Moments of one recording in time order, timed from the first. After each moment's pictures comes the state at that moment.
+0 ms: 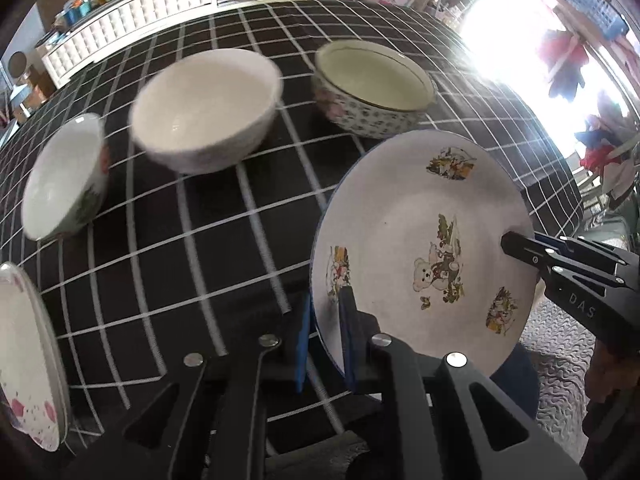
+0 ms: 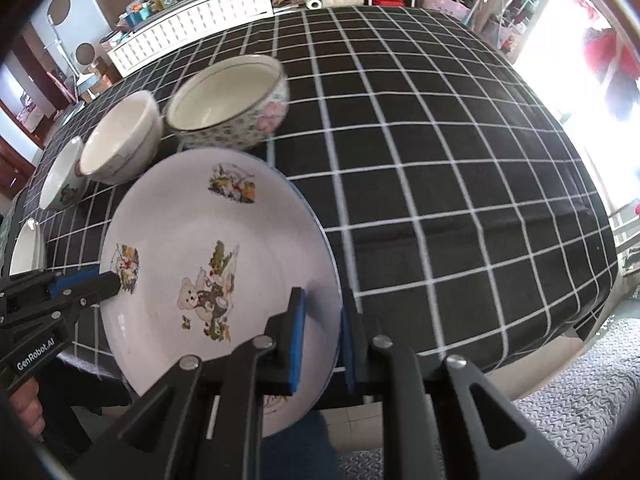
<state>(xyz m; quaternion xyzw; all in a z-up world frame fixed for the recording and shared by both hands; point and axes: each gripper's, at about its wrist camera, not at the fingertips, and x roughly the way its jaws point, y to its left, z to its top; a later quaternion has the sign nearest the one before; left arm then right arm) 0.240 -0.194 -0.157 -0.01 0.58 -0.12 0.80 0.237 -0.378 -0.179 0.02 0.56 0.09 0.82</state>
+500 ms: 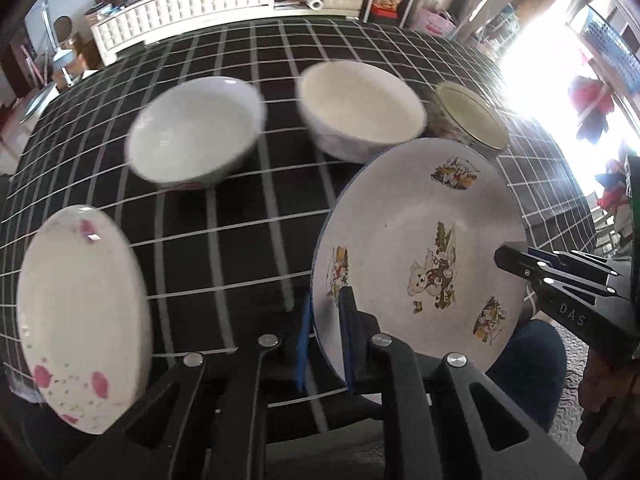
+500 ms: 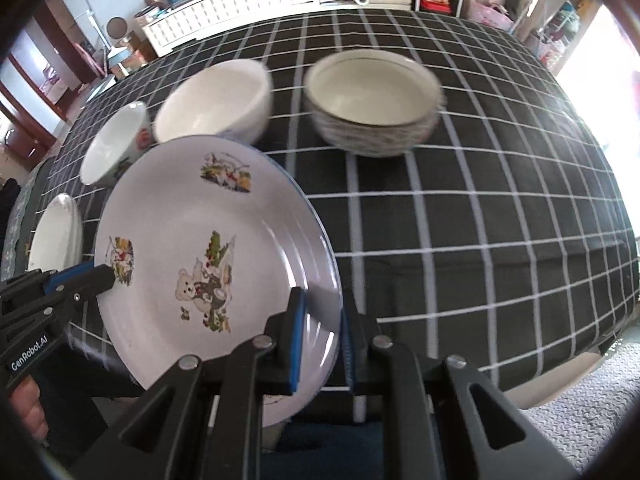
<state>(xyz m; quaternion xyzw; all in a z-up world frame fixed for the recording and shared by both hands) 0.216 -0.088 -0.138 -0.05 0.57 -0.06 0.82 0.238 -0.281 -0.169 0.00 0.57 0.15 0.81</state>
